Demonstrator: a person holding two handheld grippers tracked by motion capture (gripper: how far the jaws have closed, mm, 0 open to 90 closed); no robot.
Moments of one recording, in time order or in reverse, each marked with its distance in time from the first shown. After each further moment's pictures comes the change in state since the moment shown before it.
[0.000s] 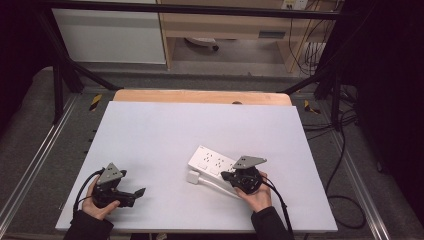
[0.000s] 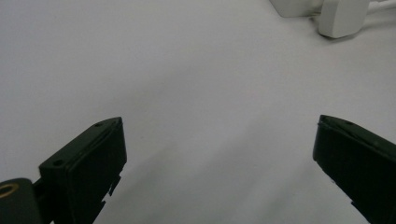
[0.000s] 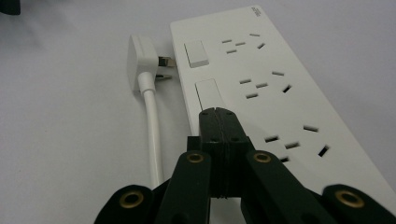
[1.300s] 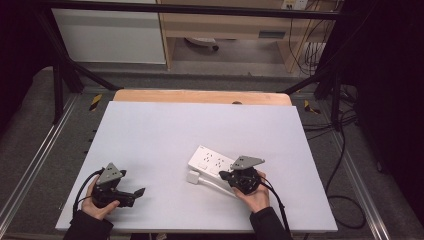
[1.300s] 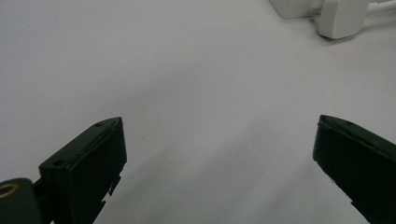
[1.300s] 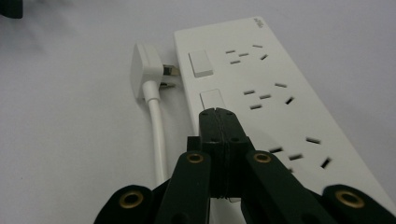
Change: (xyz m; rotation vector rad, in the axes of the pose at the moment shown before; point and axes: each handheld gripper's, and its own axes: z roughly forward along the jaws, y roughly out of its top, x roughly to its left) left arm 0.000 0.000 -0.001 -0.003 0.000 0.000; right arm 0.005 0.005 -0.002 -0.016 -0.022 -0.019
